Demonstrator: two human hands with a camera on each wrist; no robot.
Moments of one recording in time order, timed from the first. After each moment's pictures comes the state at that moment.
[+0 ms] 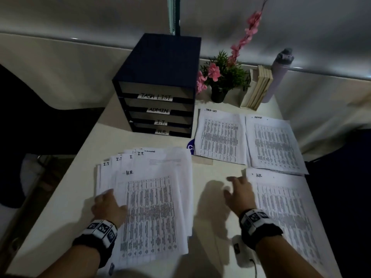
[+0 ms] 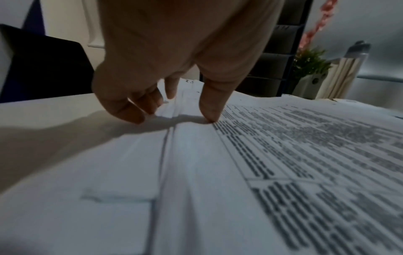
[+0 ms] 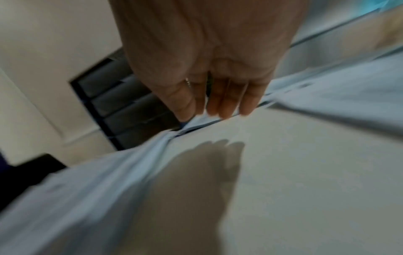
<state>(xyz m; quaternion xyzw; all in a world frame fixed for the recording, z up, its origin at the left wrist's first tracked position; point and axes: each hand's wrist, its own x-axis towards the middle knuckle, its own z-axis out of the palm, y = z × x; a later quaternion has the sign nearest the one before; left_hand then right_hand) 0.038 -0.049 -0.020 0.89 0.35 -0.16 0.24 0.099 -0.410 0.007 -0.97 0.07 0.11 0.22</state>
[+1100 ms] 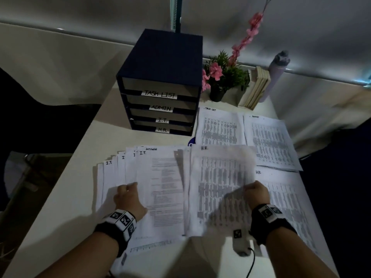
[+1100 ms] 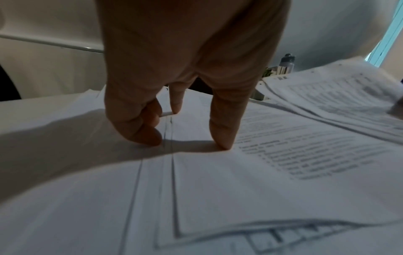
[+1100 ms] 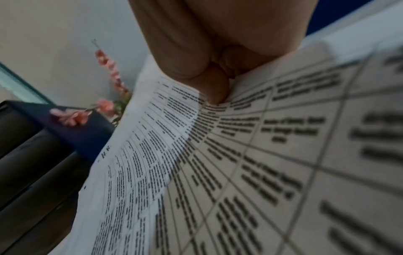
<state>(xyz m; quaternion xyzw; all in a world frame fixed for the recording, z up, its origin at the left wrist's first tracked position) 0.059 -0.071 -0.019 0.92 0.21 -0.24 0.21 0.100 -0.428 0.017 -0.89 0.30 0.11 0.32</state>
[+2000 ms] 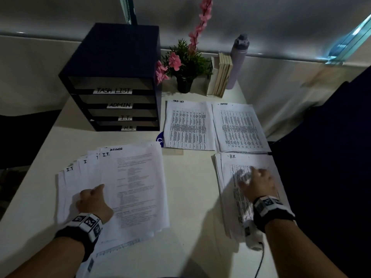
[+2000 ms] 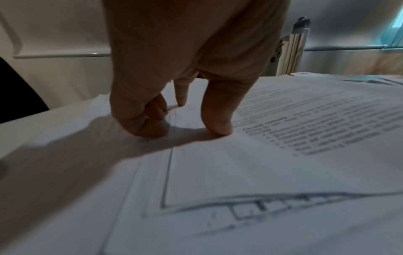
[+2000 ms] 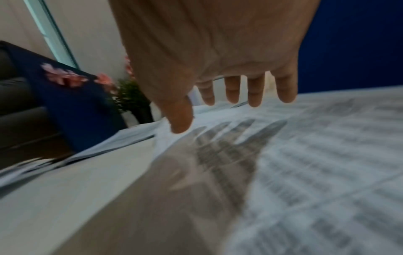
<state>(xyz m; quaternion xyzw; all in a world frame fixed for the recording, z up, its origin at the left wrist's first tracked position) 0.063 -0.089 -0.015 0.93 0.24 -0.26 0.11 0.074 -0.537 0.015 -0.95 0.27 0.13 0.10</state>
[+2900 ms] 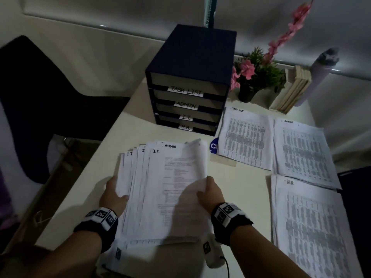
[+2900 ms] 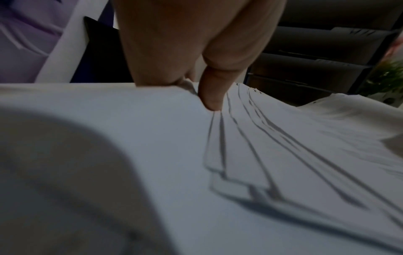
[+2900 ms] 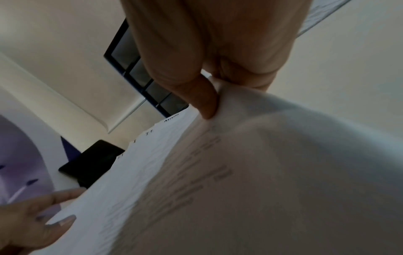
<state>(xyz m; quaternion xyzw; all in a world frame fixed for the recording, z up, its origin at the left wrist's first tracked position) 0.024 0.004 -0.027 0.83 0.39 -0.09 0.40 0.105 -0.277 -0.008 -0.90 0.06 0.28 0.34</state>
